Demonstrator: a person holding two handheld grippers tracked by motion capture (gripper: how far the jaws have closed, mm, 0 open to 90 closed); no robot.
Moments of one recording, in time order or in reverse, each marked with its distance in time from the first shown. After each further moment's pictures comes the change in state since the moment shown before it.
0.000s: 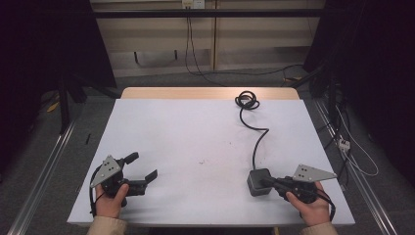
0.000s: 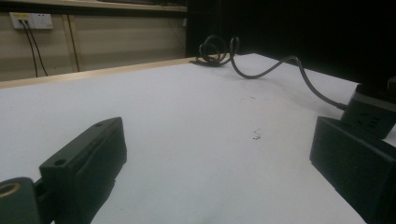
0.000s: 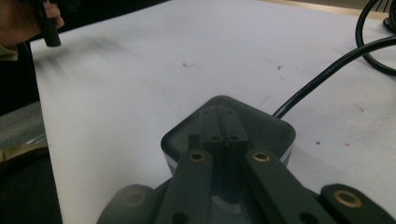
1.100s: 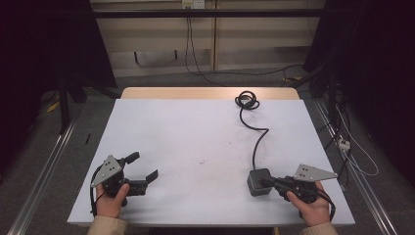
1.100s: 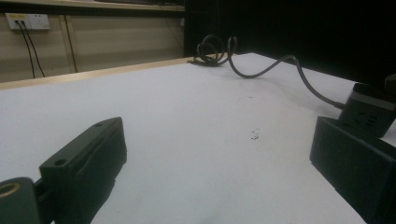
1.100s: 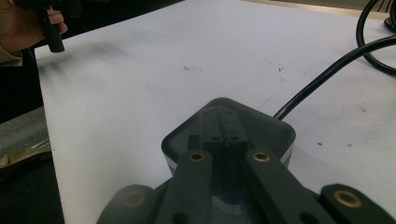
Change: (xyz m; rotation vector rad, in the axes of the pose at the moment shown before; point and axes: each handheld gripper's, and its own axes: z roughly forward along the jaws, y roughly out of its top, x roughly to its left) left arm -0.001 0.001 0.002 0.002 -0.006 0.005; right arm -0.002 -0.001 0.000 -0.018 0.011 0.026
